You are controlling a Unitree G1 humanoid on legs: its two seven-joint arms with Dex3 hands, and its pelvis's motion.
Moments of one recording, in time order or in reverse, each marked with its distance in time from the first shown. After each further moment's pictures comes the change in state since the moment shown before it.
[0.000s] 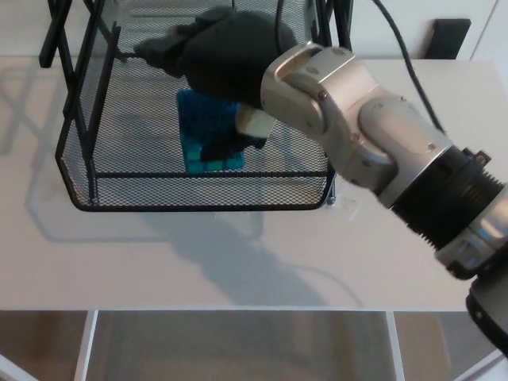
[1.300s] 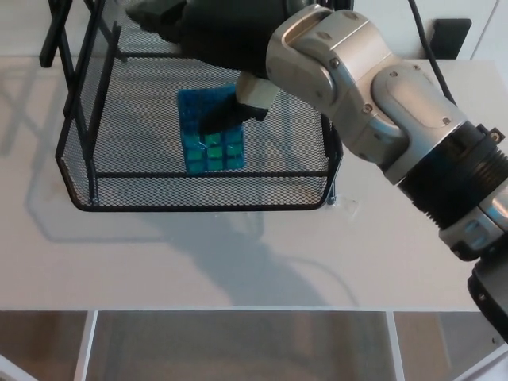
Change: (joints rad) left_arm 0.030 0.007 0.021 -0.008 -0.001 0.000 -0.002; right_arm -0.041 0.018 -0.037 0.026 -0.008 -0.043 0.012
